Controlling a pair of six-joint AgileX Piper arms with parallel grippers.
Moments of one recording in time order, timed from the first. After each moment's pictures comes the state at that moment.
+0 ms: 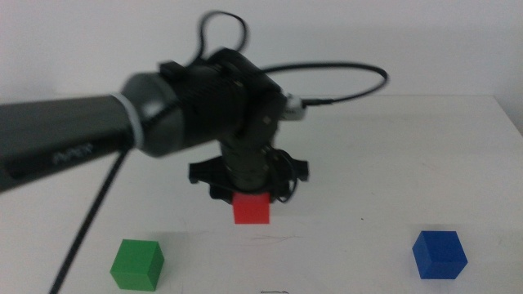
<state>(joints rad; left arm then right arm) -0.75 1.82 -1.43 0.20 0.99 -0.82 -0.01 -0.01 -0.03 0.00 0.39 0.04</state>
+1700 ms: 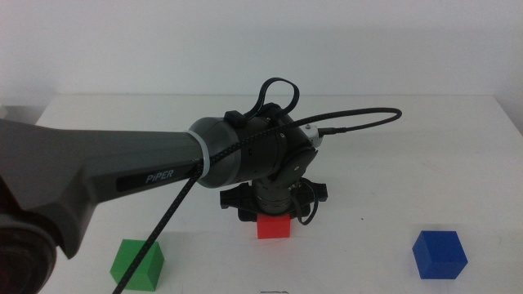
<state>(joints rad) -0.80 1.99 -1.43 0.27 0.82 -0.99 -0.01 -0.01 -0.03 0.00 0.39 0.04</state>
